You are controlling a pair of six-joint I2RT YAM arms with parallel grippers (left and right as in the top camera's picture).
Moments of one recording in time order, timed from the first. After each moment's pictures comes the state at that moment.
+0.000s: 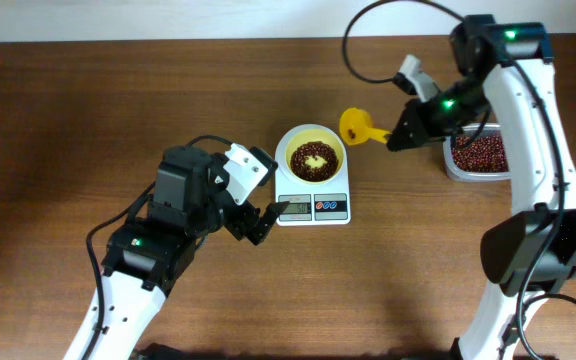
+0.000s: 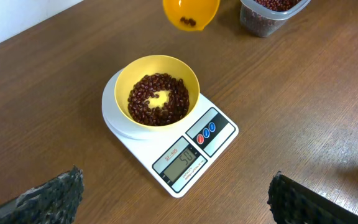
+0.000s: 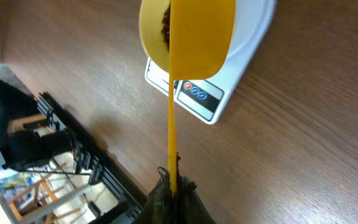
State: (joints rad) left arm -0.33 1.09 0.95 -0.56 0.37 0.29; right arm 0.04 2.05 2.12 -1.69 -0.63 -0.37
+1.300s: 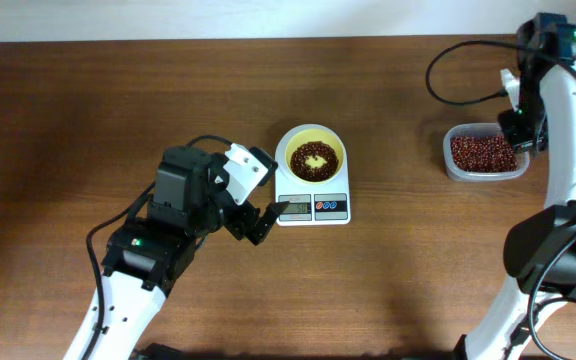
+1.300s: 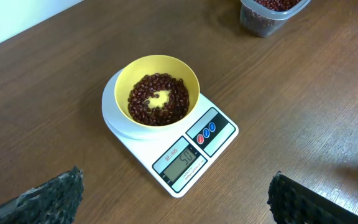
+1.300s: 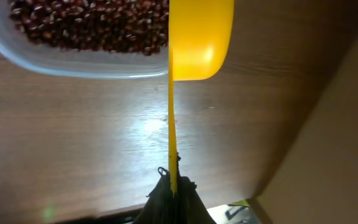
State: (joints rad) left arm -0.33 1.09 0.95 -0.56 0.37 0.29; right arm -0.15 2.05 2.12 -1.65 0.40 -0.29
